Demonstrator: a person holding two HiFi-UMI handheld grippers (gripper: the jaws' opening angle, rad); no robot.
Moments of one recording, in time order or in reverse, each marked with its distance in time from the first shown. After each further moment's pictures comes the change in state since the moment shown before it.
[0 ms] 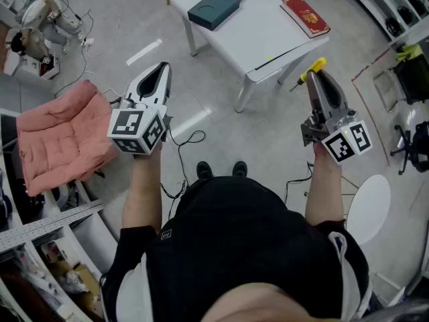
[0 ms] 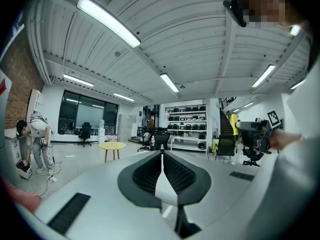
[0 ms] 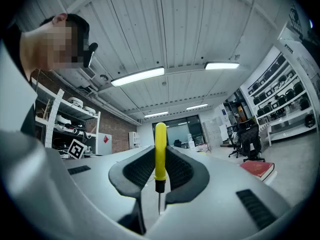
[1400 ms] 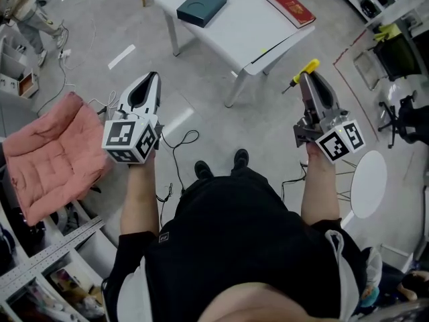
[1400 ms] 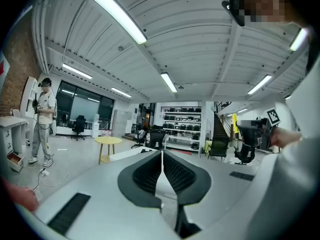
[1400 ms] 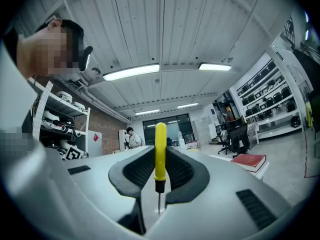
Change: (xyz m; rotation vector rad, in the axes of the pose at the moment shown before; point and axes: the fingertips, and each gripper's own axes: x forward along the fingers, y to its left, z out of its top) left arm -0.026 0.071 -0.038 -0.055 0.012 -0.083; right arm 0.024 0.061 -0.028 0.015 0.014 -0.132
